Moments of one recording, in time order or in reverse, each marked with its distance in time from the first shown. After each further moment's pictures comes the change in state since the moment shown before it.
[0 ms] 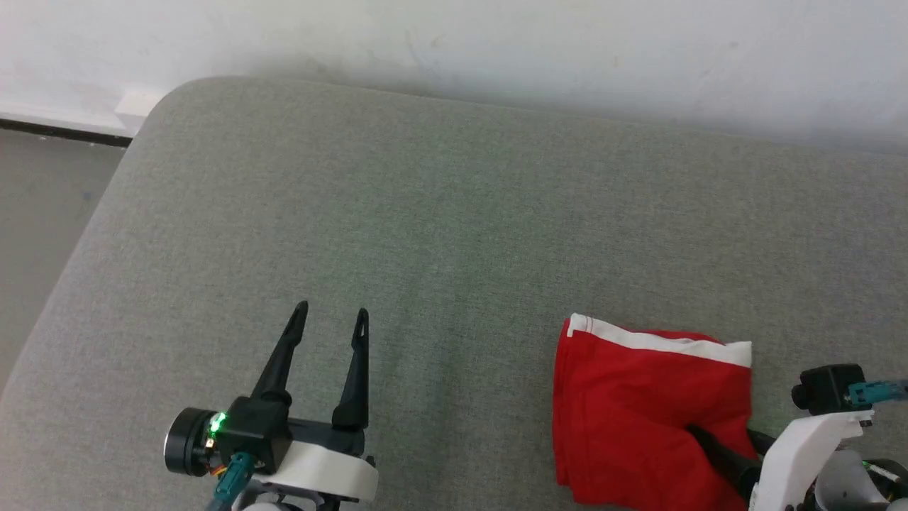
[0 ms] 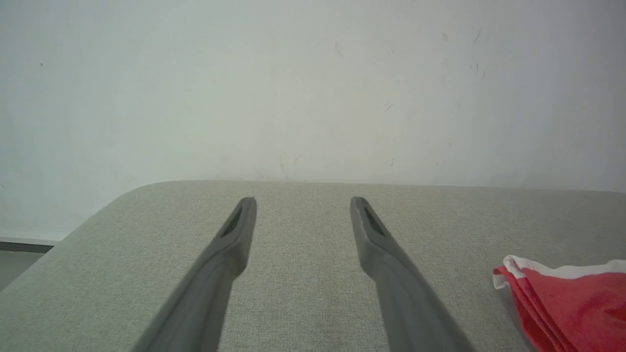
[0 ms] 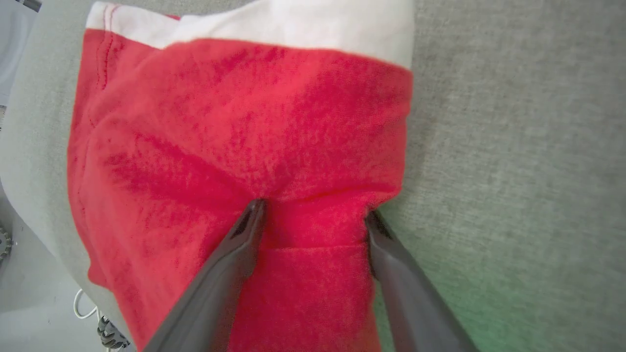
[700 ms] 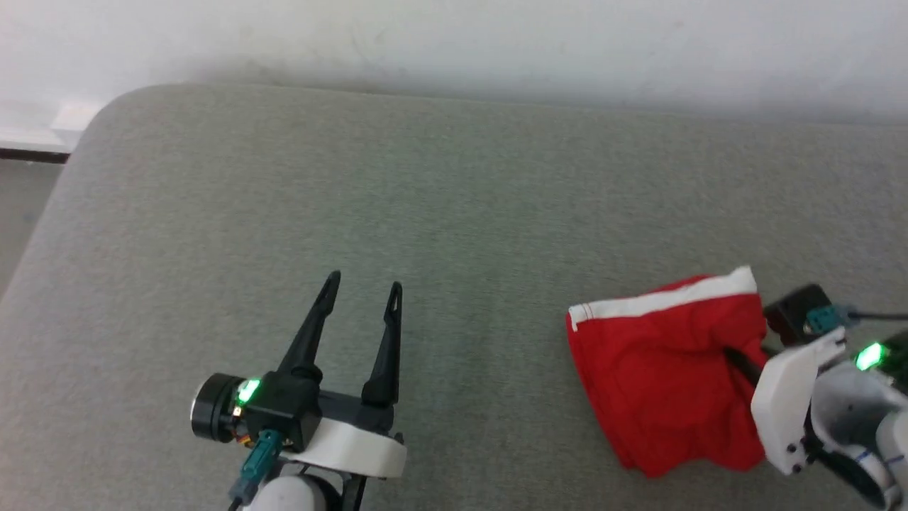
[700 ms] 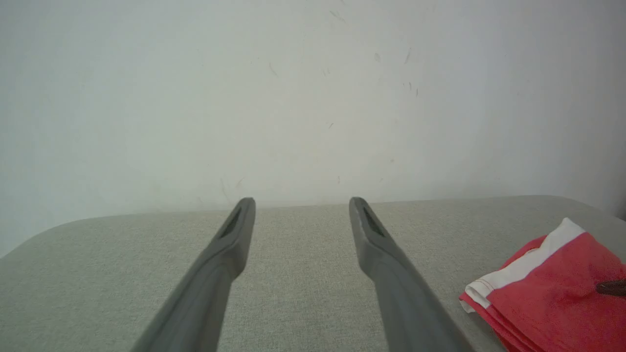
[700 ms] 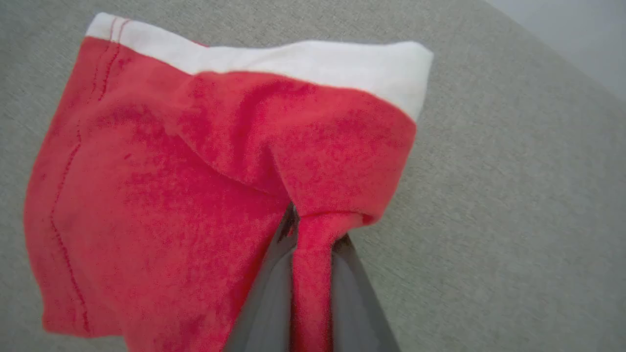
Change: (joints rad) left arm -0.059 -0.001 -0.072 -0.006 -0.003 0.018 0.000; right arm -0.217 -0.187 0.209 -0.001 -0.265 0.001 -0.022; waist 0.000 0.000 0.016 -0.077
